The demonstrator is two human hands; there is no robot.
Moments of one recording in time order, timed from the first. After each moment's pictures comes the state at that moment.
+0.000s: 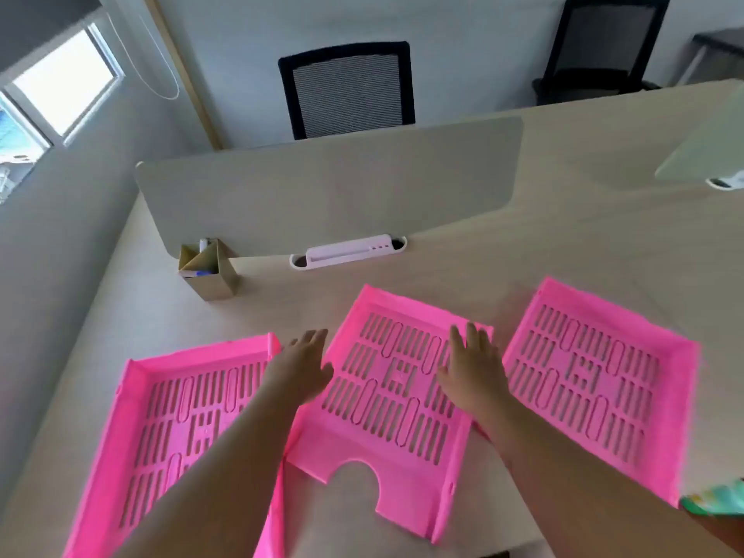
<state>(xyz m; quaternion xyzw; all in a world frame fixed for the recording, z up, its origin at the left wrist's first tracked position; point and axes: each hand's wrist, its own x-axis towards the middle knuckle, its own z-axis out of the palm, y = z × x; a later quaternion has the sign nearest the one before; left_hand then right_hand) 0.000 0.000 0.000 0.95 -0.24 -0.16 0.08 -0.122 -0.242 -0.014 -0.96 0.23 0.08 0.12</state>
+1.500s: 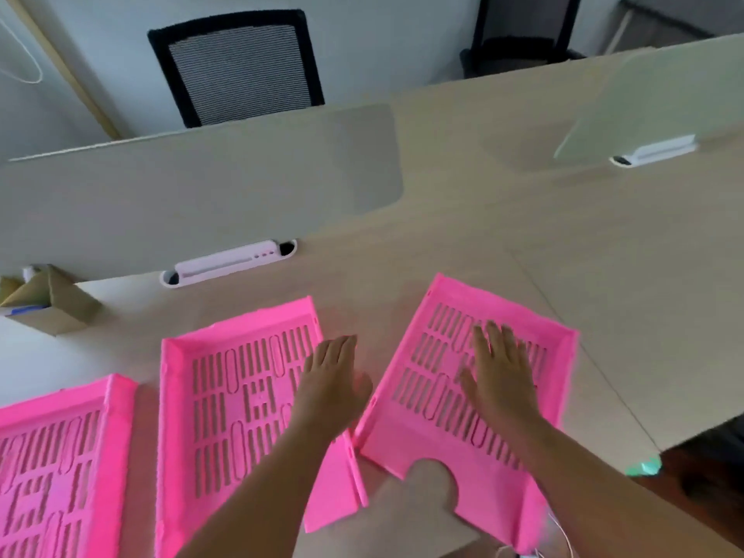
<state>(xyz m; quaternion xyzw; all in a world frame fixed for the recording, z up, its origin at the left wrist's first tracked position) -0.090 -0.241 -0.018 0.93 -0.30 -0.09 0.18 -0.216 -0.462 -0.029 -0.95 0.29 0.05 0.11</state>
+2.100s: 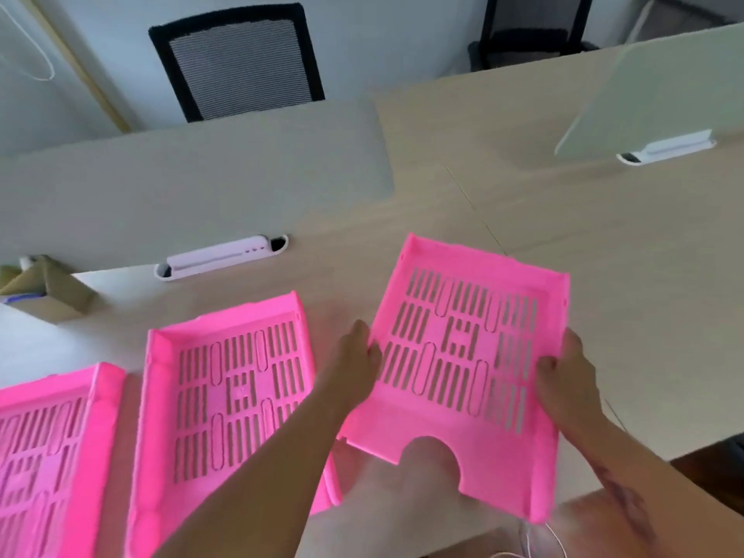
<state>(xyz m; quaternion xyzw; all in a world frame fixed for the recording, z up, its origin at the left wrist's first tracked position) -0.103 -0.315 0.012 0.90 -0.22 -0.22 0.29 -0.260 -0.535 0.011 -0.77 0.48 -0.09 0.40</state>
